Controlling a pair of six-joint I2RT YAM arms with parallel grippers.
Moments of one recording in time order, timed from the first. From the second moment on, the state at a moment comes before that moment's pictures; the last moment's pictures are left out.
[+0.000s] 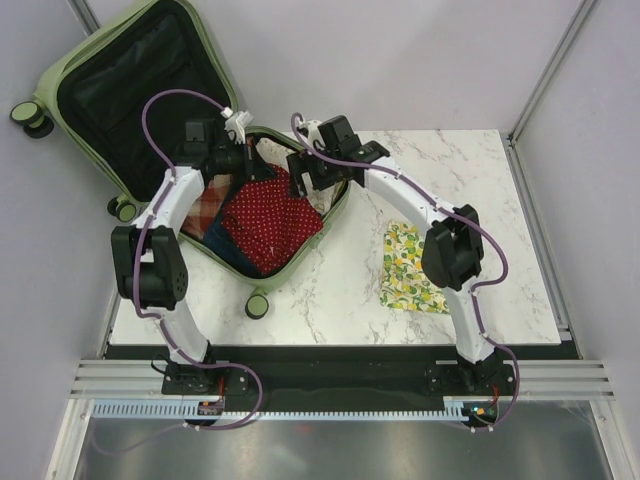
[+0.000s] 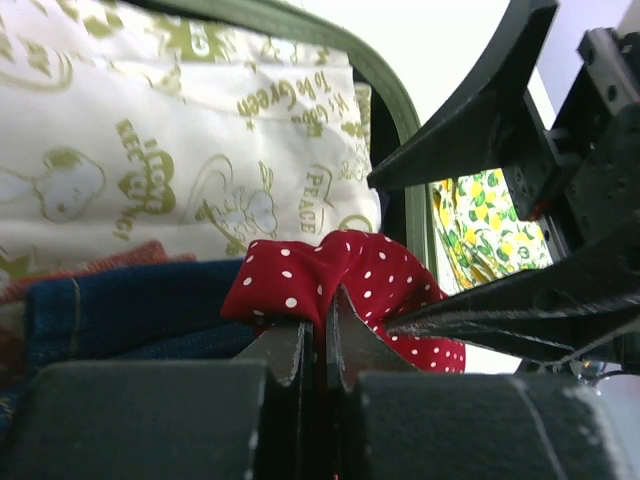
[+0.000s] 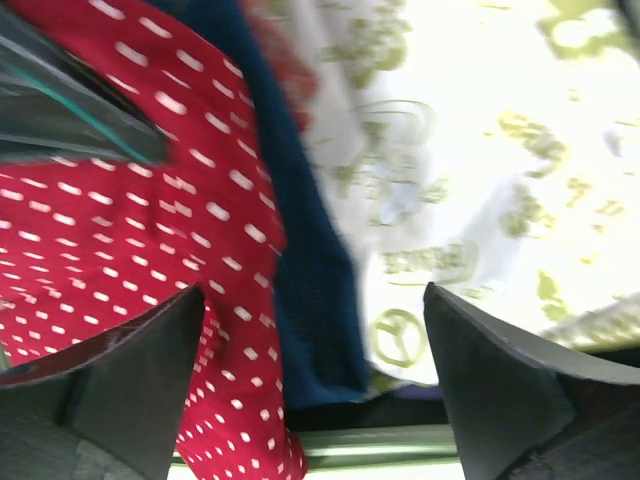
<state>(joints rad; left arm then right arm) -0.05 1.81 1.51 -0.39 0.82 -0.10 0.62 2.21 2.12 -0.63 -0.31 0.17</state>
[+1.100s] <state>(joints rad) -0.03 2.27 2.15 -0.66 0.62 0.10 0.49 2.07 1.96 -0.70 -0.14 0.20</state>
